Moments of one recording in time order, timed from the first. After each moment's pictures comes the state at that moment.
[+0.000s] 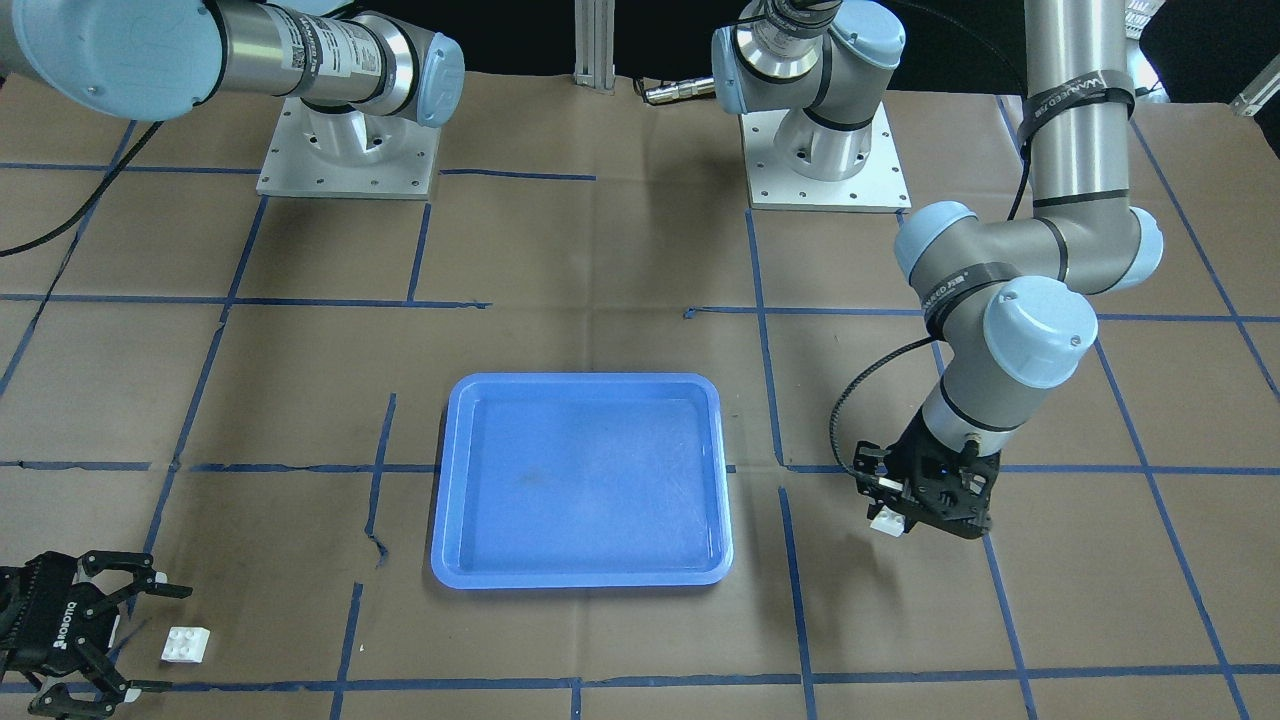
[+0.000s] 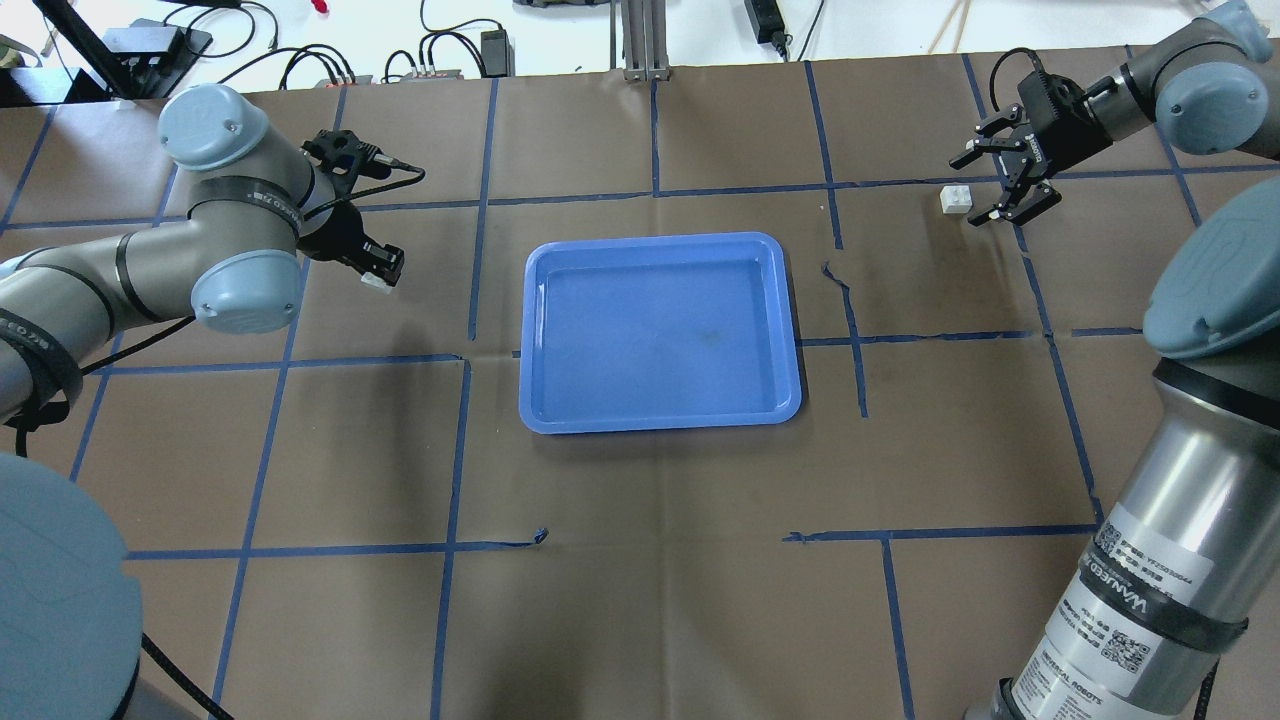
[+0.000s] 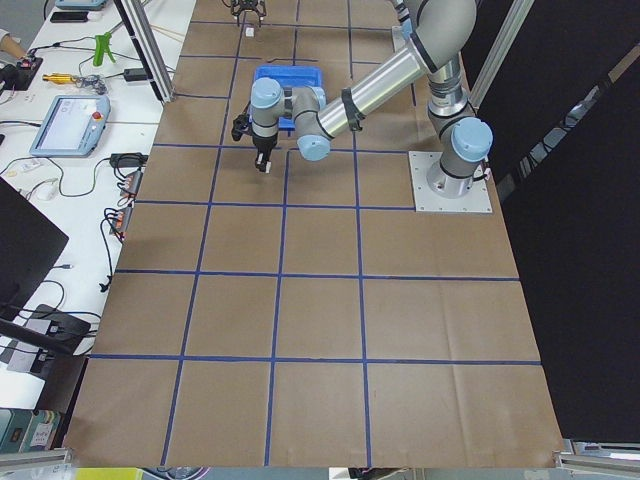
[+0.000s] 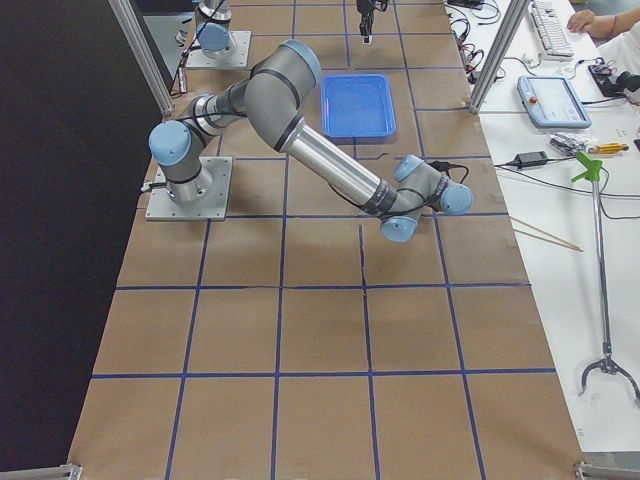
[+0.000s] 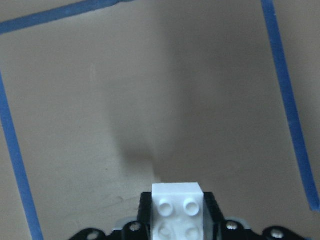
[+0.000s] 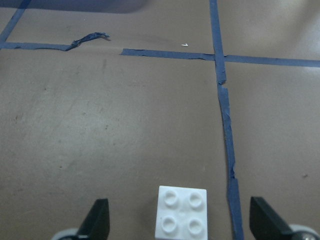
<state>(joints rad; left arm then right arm) -1.43 -1.96 -1.81 -0.77 1.51 0.64 1.13 -0.69 1.15 -1.66 -0.95 -2.21</state>
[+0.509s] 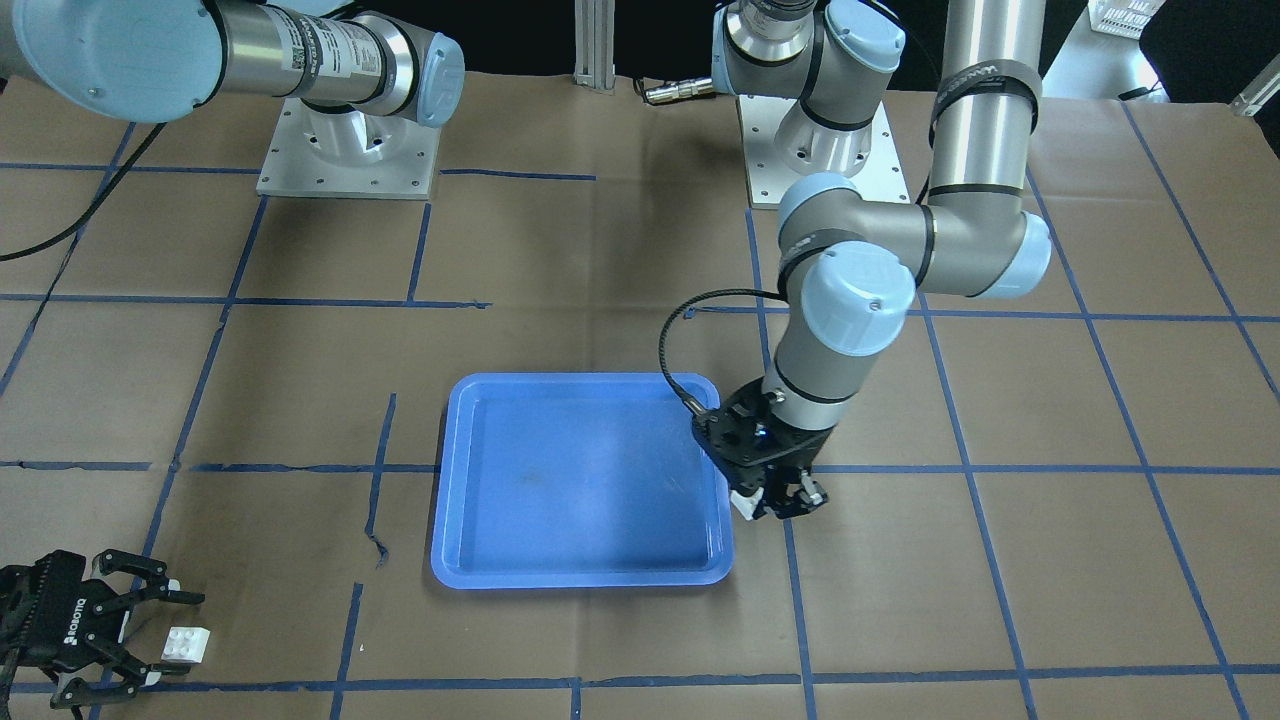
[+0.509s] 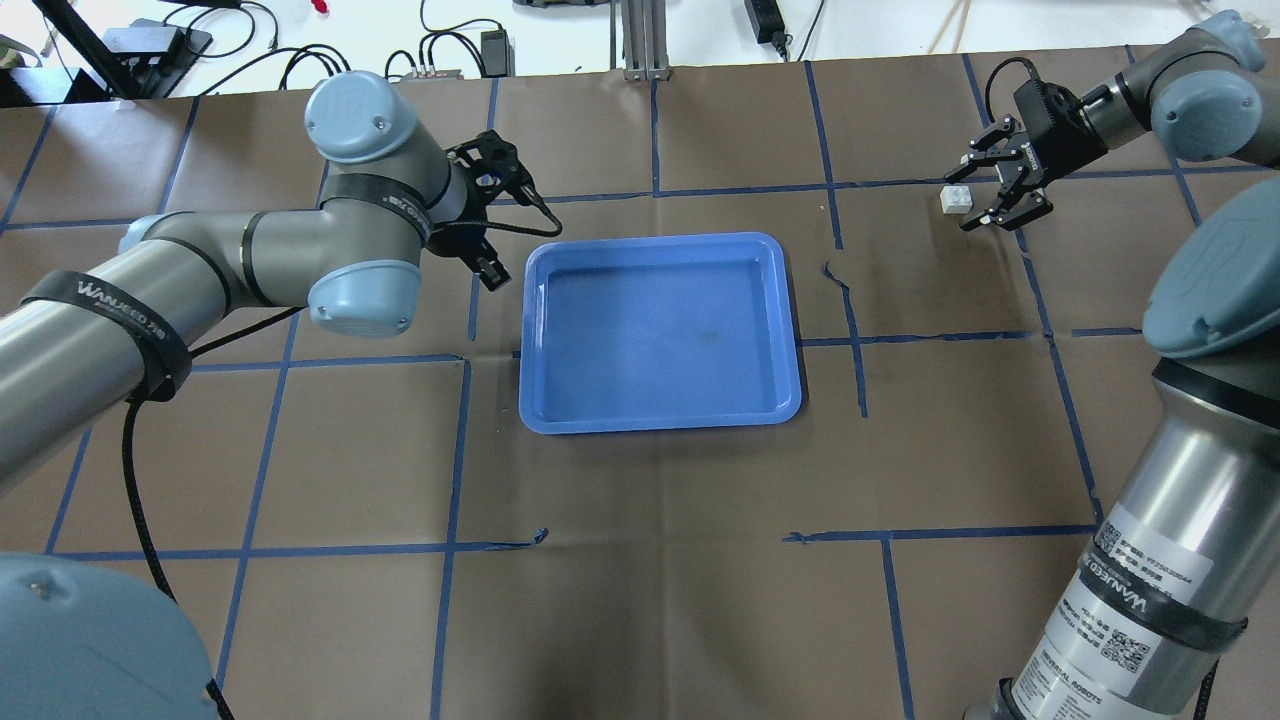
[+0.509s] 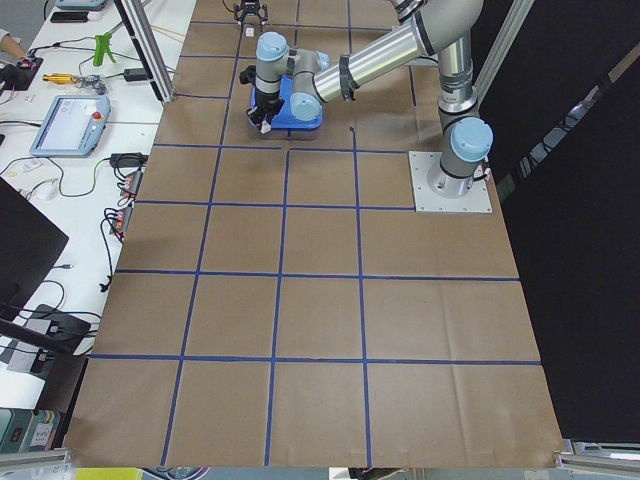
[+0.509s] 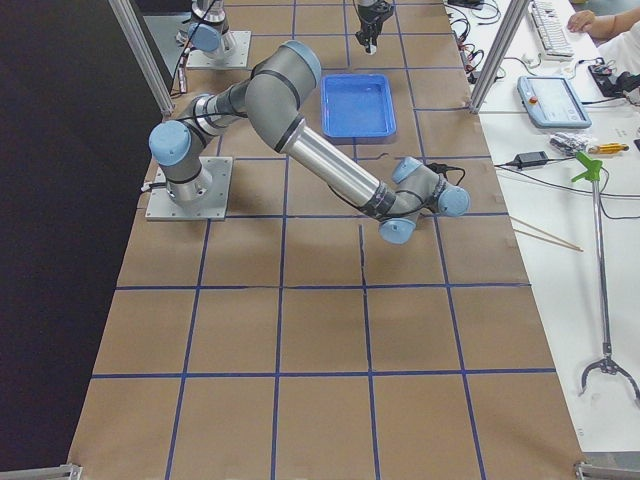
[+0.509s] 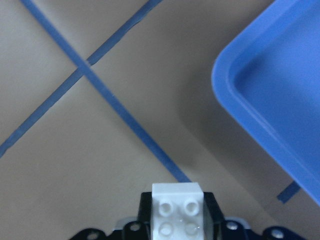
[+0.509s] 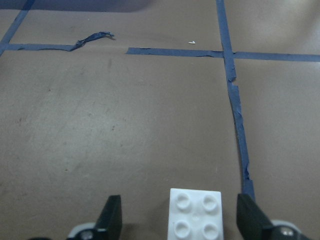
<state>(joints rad) -1.68 -1.97 -1.78 -0.78 1.51 0.98 1.13 -0.69 1.16 -1.66 -0.95 -2.21</state>
